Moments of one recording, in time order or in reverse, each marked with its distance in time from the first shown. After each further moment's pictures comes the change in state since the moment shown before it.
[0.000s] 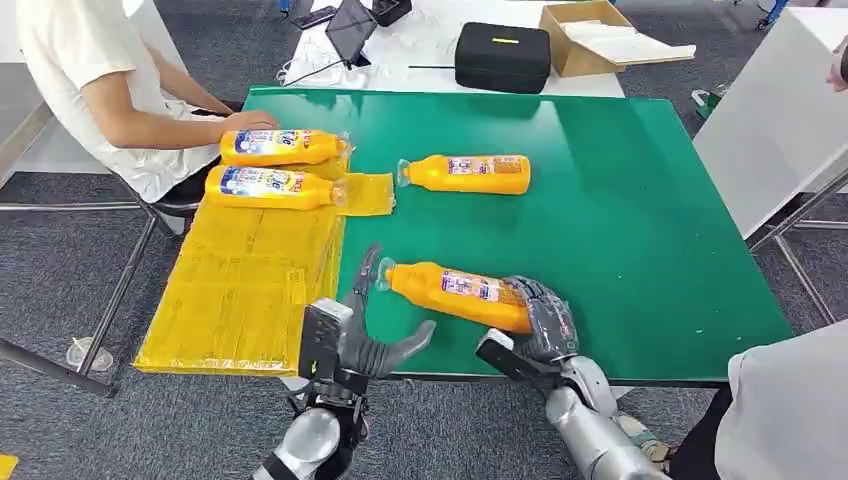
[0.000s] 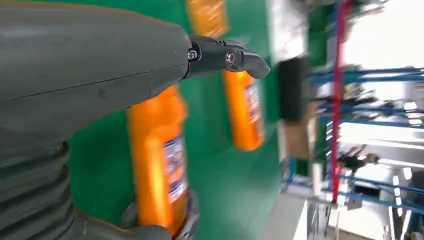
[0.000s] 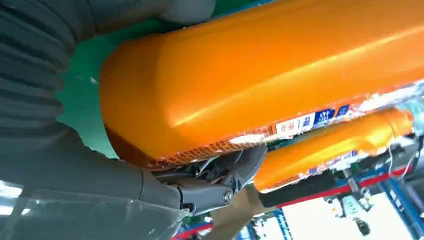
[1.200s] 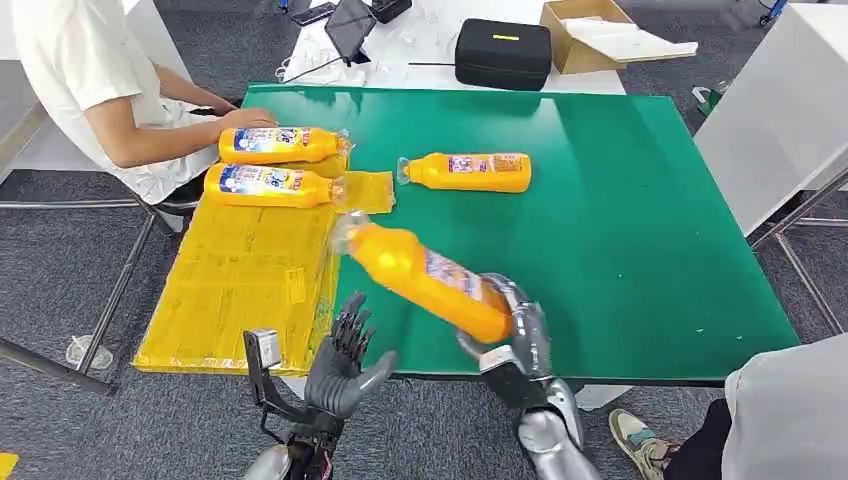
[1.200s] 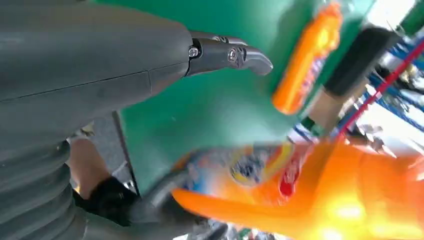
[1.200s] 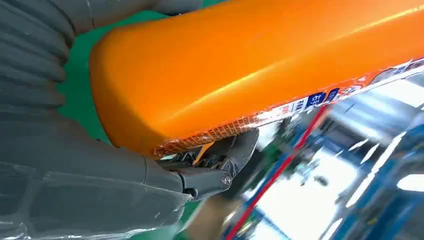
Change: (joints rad) left arm 0.145 0.056 0.087 -0.117 0.428 -0.270 0.027; right arm 0.240 0.114 0.090 -0.552 -0.324 0.177 -0.100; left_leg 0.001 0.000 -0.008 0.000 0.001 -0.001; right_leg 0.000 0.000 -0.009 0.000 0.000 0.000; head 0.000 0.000
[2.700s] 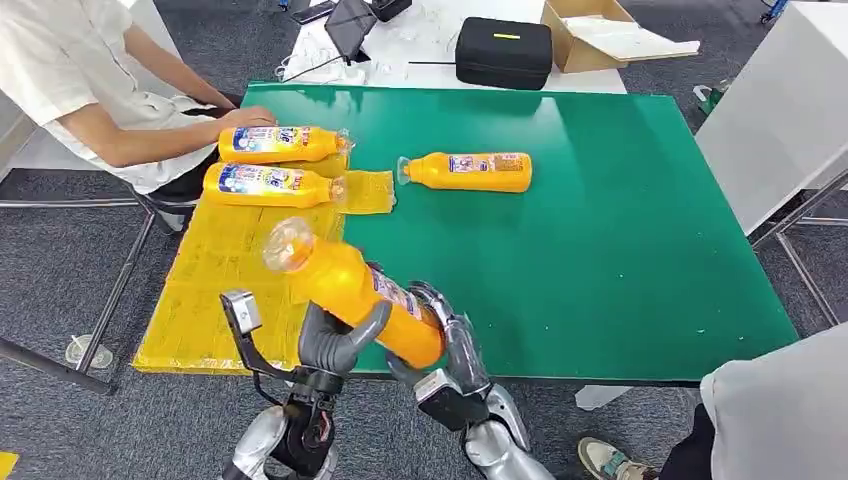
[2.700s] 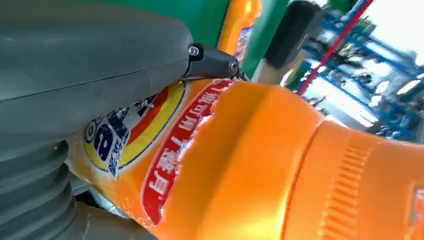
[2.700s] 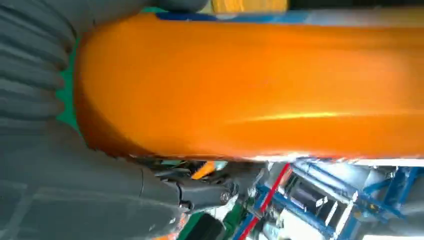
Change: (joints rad) left arm -0.080 -0.028 0.012 -0.082 0.023 -0.008 0.011; right arm -0.040 0.039 0.242 0.108 -0.089 -0.006 -0.031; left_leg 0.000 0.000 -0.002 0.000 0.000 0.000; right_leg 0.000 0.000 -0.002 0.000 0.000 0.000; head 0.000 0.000
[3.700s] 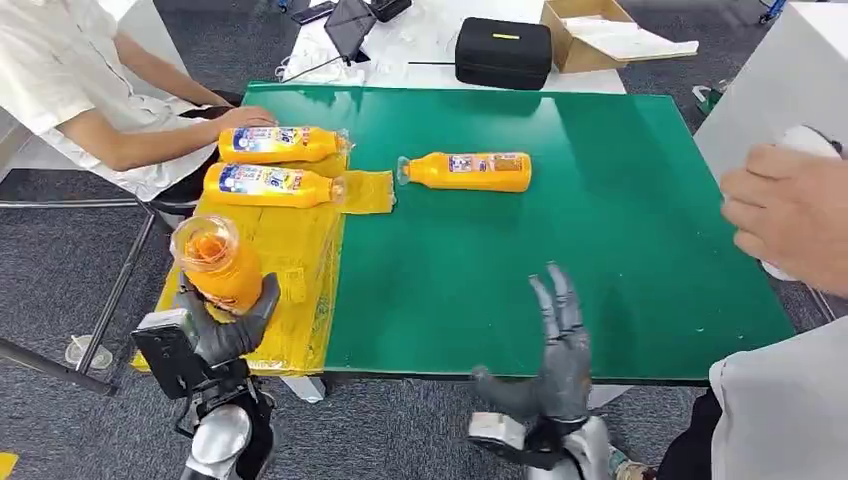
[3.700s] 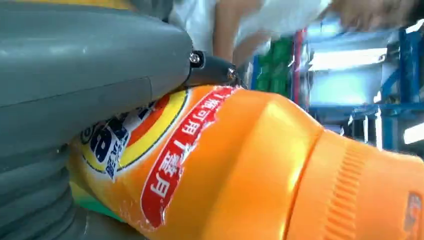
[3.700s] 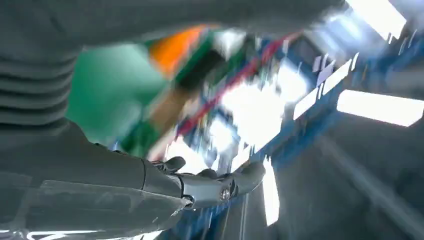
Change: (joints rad) left arm 0.038 0.027 0.268 -0.065 -0.835 0.648 -0.124; right arm 0.284 0.029 -0.401 -0.567 0.399 -0.282 0.001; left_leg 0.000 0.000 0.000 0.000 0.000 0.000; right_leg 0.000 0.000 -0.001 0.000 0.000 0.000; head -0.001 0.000
